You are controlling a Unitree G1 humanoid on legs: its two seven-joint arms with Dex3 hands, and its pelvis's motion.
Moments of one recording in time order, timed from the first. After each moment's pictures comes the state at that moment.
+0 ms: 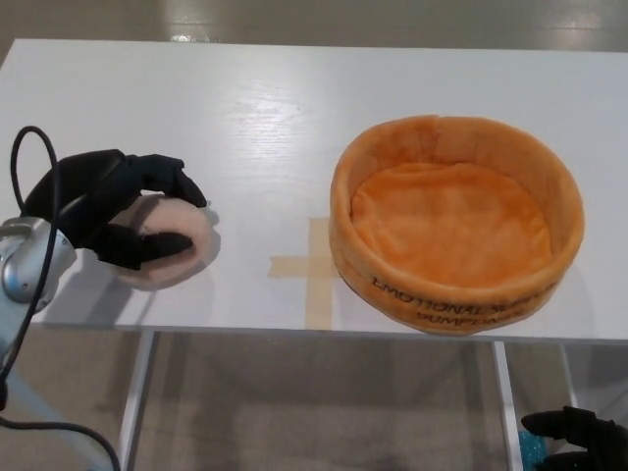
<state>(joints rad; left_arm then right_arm) -0.74 0.59 -0.26 0.96 0.51 -0.56 0.02 -0.27 -0.30 0.07 1.25 -0.25 -0.48 -0.19</state>
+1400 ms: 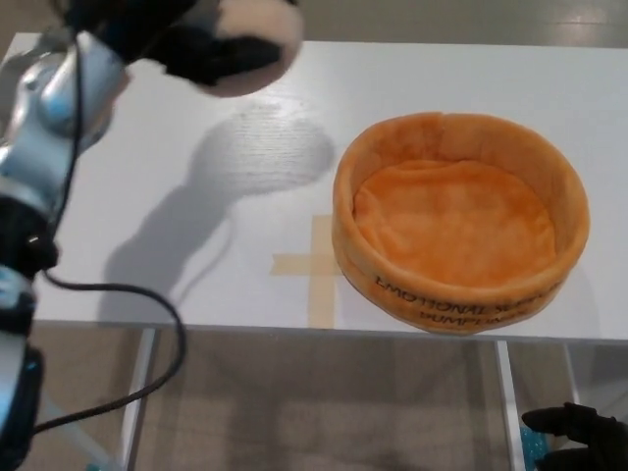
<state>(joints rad) -1.08 0.48 -0.23 0.83 0.48 -0.59 0.02 -0.28 -0.30 0.06 1.25 -0.26 -0.49 -0.19</state>
